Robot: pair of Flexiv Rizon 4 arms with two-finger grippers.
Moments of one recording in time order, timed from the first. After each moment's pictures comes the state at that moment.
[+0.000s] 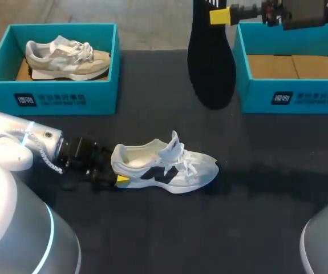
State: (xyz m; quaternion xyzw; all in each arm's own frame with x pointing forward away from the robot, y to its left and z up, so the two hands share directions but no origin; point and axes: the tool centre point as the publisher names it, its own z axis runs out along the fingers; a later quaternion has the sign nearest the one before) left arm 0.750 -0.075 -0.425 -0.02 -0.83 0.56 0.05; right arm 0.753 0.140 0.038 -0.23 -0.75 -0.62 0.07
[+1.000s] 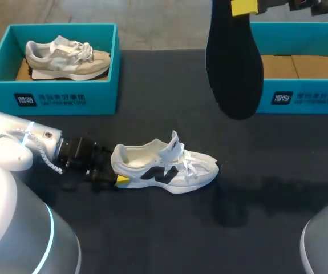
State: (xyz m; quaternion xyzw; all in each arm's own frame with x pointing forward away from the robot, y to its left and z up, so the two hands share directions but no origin) left arm 0.750 -0.075 -0.425 -0.02 -0.83 0.56 0.05; right arm 0.682 0.121 0.093 -0.27 -0.74 -0.60 0.17
